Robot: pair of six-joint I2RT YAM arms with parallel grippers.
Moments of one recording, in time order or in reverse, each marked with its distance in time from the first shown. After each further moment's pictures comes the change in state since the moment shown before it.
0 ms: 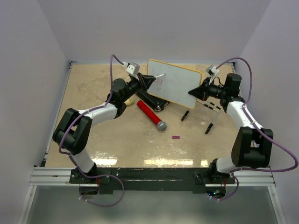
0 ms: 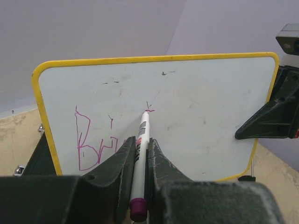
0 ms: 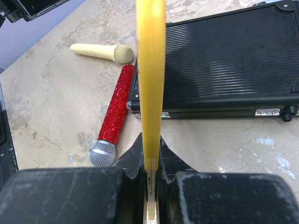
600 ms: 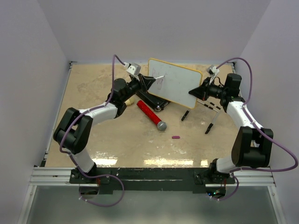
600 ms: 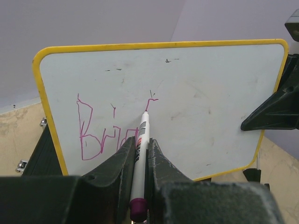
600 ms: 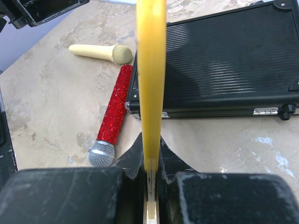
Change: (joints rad) left arm 0.004 0.013 0.004 -0.025 0.015 0.029; right arm -0.002 0.003 0.000 0.002 0.005 0.005
